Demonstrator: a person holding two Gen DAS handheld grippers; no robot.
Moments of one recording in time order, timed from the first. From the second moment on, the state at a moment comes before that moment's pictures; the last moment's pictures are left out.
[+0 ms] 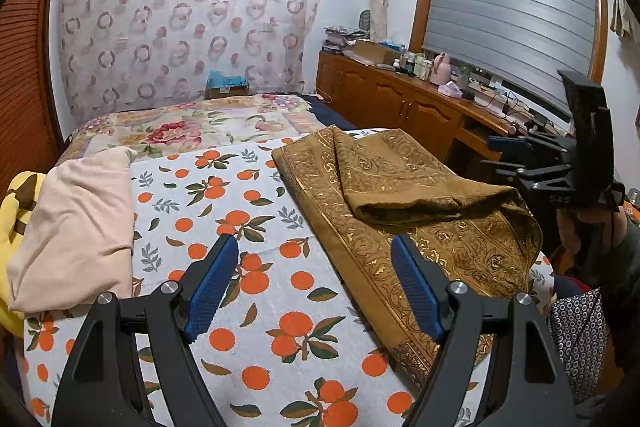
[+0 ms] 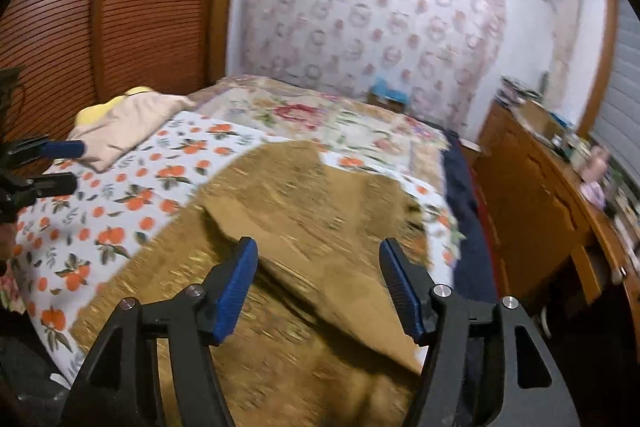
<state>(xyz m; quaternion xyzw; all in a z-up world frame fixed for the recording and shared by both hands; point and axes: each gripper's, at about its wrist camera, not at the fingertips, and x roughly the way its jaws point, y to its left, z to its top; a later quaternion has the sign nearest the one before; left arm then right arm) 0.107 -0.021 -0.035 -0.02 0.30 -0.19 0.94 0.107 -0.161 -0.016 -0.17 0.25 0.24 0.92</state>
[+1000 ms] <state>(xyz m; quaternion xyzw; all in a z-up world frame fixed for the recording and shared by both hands) 0.107 -0.025 -0.050 -0.02 0.31 -0.20 0.93 0.272 -0.149 -0.015 -0.17 0.31 0.12 0.93</state>
